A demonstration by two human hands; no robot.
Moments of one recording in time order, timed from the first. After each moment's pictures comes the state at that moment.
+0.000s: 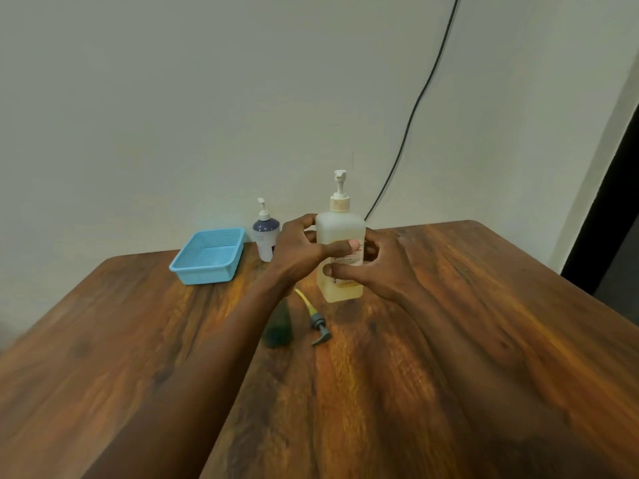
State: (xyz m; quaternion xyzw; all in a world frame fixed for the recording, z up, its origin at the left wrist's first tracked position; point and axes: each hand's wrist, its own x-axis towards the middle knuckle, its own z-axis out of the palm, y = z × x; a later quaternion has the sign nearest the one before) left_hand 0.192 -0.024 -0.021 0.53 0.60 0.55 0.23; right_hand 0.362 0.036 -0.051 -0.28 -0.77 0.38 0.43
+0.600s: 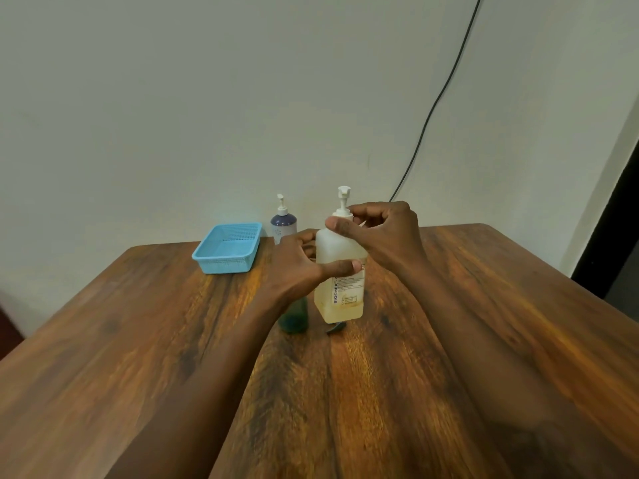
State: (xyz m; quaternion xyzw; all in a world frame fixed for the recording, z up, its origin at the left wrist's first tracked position) left_hand 0.181 -0.084 -0.041 0.54 0.64 0.52 0.17; right_hand 0.341 -0.004 -0.001 -0.29 -0.76 0.28 0.50
